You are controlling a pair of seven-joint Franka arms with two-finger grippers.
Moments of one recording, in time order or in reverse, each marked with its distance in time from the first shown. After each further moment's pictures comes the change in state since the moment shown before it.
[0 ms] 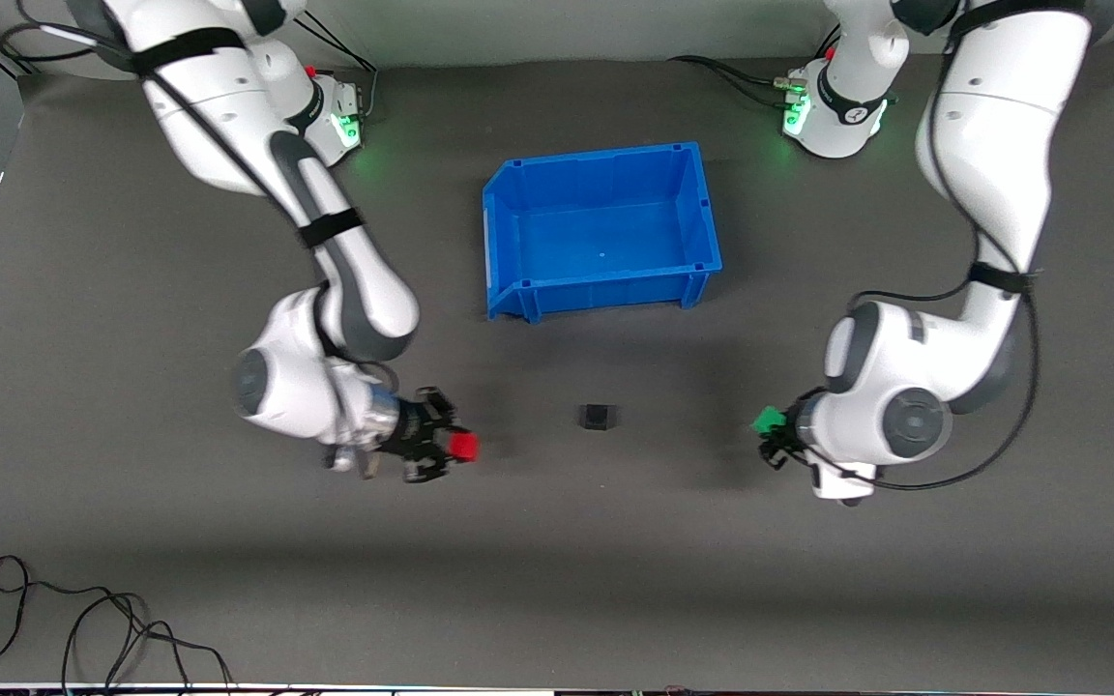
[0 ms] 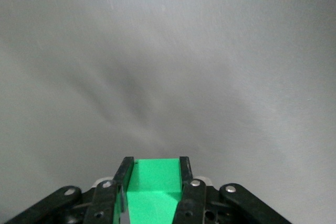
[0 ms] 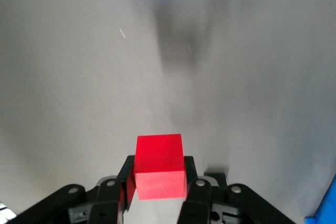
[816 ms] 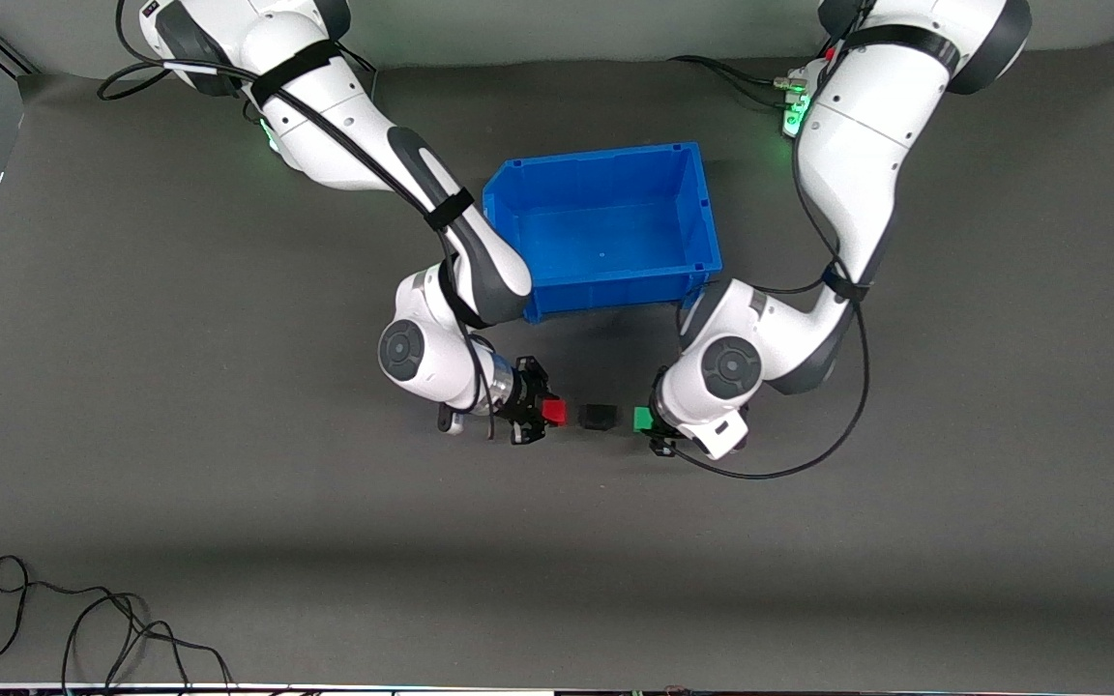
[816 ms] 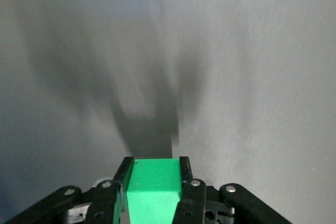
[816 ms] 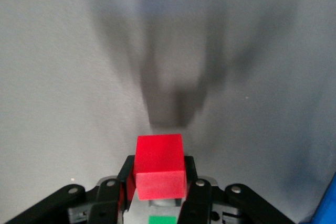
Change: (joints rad) left arm -0.234 0.101 -0.003 0.001 -0.008 0.272 -0.730; right arm 0.170 0.123 0.001 0.053 0.026 0.077 0.096
